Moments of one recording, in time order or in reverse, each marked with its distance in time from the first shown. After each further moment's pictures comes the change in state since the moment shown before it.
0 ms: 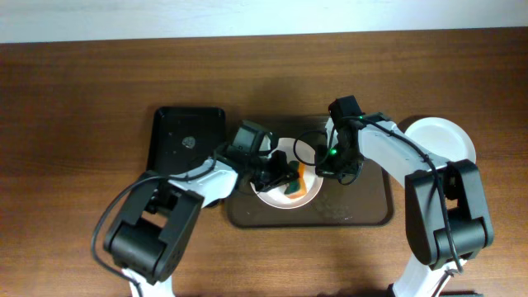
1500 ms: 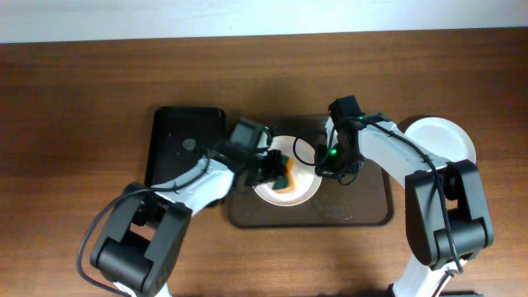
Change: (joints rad) left arm 0.006 -0.100 0.019 -0.170 -0.216 0.220; right arm 0.000 -0.002 -0.004 0.010 0.000 -0.001
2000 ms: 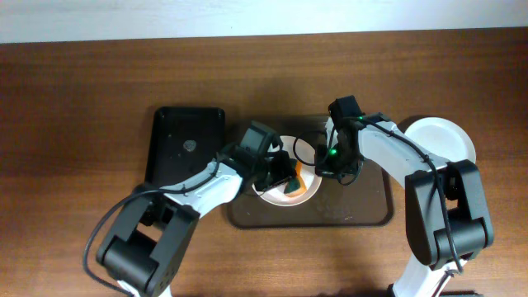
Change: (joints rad) left arm -0.060 0.018 0.000 0.050 -0.003 -0.218; right arm 0.000 0.000 0.000 0.000 0.000 0.000
